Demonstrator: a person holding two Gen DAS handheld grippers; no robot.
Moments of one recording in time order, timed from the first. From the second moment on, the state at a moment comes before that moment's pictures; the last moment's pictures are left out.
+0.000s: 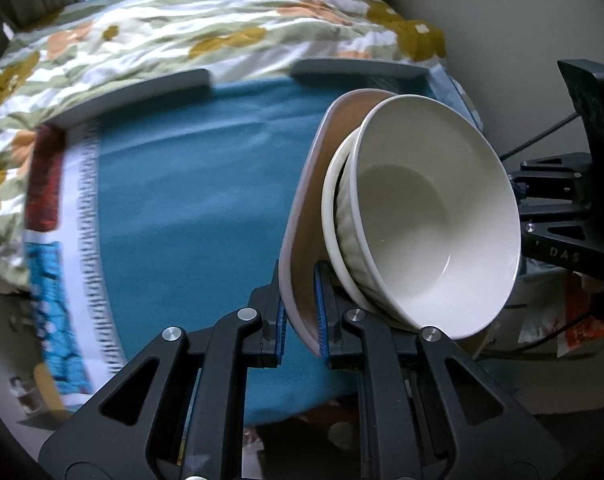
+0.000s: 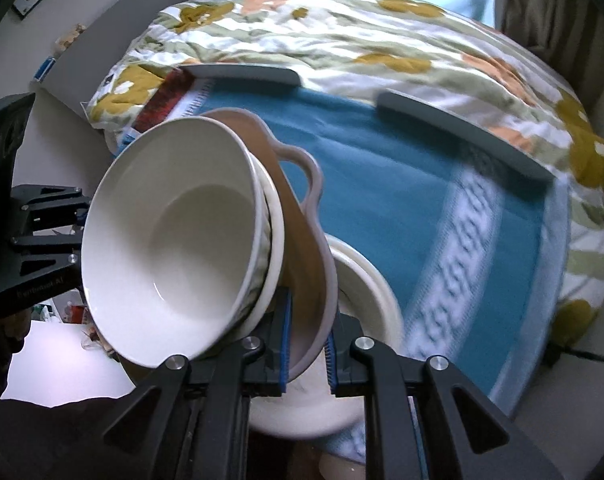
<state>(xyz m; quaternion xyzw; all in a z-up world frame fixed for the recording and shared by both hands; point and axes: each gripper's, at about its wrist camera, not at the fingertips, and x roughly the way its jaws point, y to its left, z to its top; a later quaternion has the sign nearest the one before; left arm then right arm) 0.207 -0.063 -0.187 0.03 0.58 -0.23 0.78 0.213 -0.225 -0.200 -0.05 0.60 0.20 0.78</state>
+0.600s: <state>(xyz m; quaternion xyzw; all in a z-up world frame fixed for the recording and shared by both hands) 0.179 -0.108 -0.240 0.02 0.62 -0.21 0.76 0.187 -0.272 -0.251 -0.03 0.63 0.20 0.75</state>
